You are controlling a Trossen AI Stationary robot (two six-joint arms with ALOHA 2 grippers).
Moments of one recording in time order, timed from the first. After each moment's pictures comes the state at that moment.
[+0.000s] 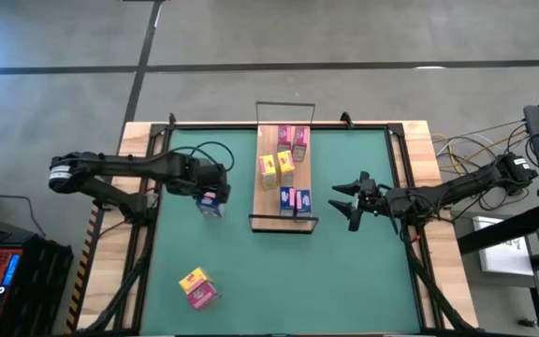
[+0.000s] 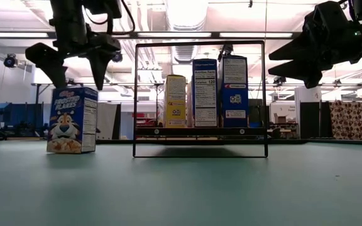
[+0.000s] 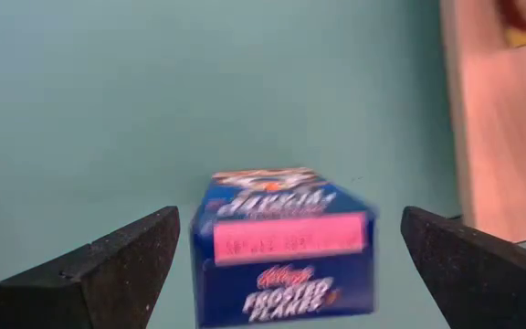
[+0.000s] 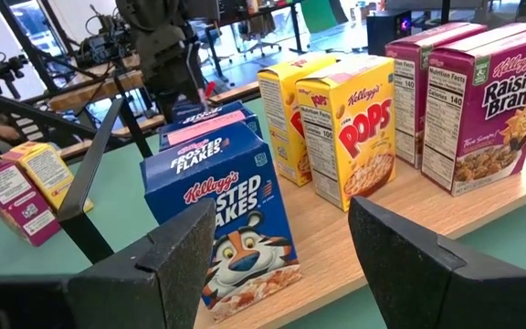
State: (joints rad) left arm 0.09 1.30 1.03 -1.09 -0.15 -1.24; right arm 0.22 0.78 0.17 0.45 0.49 0.33
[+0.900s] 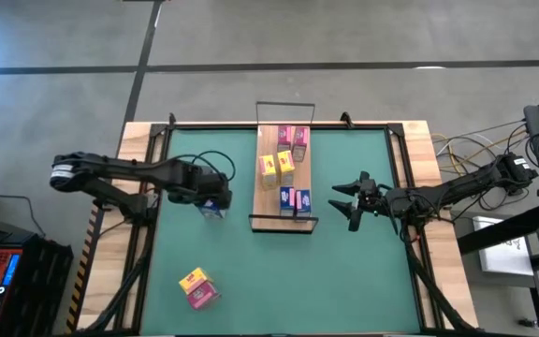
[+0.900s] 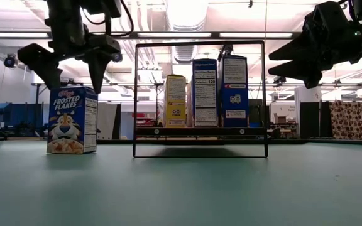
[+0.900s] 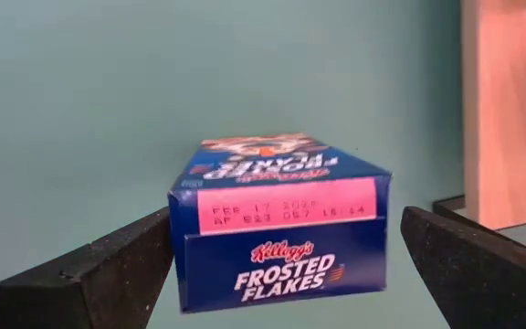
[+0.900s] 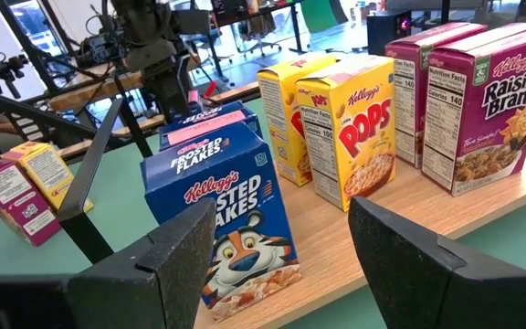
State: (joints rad) left arm 0.02 1.32 1.00 -1.05 -0.11 -1.37; right arm 0.22 0.78 0.17 0.45 0.49 0.33
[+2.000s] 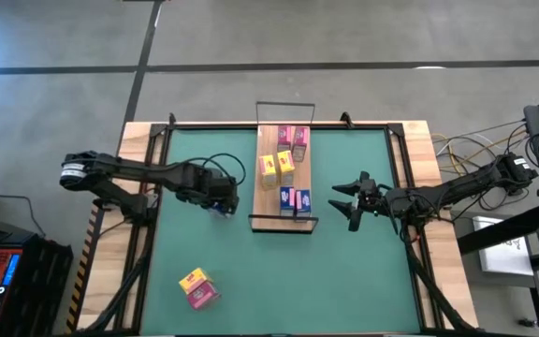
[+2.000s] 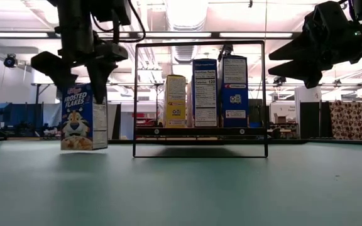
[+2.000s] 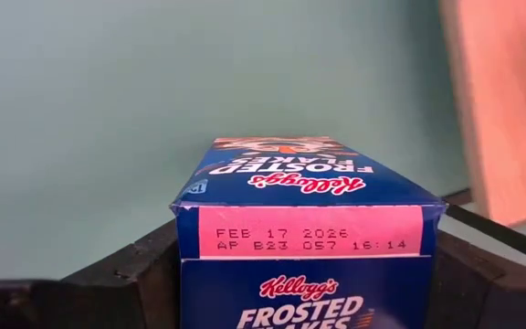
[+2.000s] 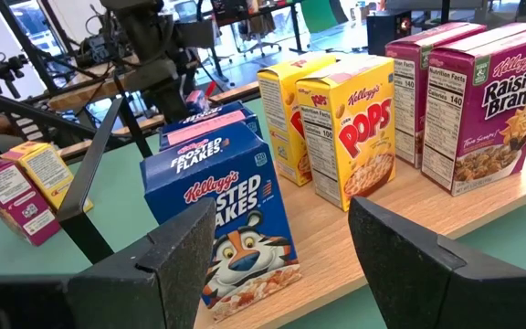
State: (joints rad) left arm 0.01 1.42 1.03 -1.00 -0.12 -1.23; right arm 0.22 0.78 0.17 0.45 0.49 0.33
